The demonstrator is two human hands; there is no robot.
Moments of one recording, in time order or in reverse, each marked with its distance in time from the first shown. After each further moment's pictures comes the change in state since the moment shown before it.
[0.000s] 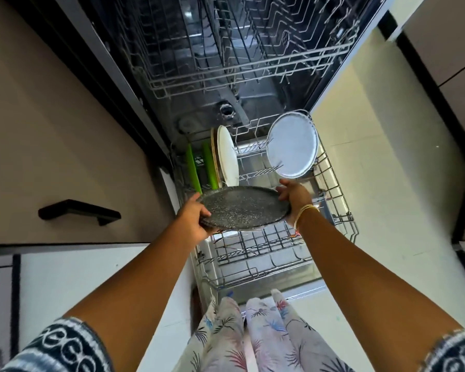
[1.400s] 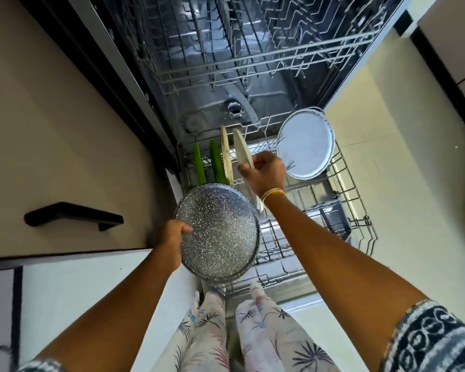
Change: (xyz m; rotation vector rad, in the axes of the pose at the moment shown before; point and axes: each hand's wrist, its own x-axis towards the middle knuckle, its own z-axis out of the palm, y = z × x) left_hand 0.064 -0.006 -0.081 0.330 0.129 0.108; right_hand 0.015 0.013 0.096 -0.686 0.020 -0.748
